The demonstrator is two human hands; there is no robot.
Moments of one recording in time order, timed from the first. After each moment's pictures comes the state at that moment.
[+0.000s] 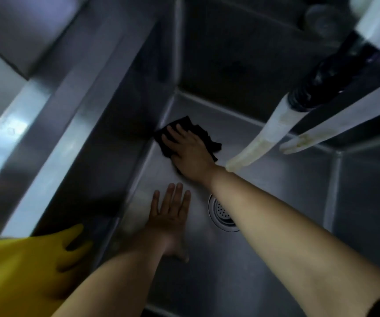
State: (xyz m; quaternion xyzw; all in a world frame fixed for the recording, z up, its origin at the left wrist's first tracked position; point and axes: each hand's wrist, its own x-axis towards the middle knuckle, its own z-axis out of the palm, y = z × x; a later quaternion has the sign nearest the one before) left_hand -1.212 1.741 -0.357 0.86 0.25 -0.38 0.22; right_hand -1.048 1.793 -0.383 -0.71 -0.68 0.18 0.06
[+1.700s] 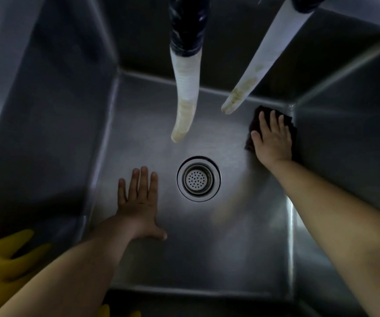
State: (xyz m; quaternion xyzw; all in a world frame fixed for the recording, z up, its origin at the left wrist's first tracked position) left_hand -1.208 1.737 -0.353 0.85 0.25 -0.41 0.21; right_hand -0.885 1.586 -0.378 -0.95 -0.29 0.10 -0.08
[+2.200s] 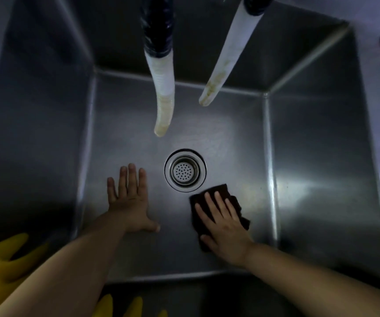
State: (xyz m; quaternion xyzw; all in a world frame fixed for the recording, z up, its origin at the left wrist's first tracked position) left_hand -1.209 1.739 -0.346 0.85 0.24 -0.42 0.22; right_hand -1.107 1.483 -0.358 -0.80 -0.54 0.22 -0.10
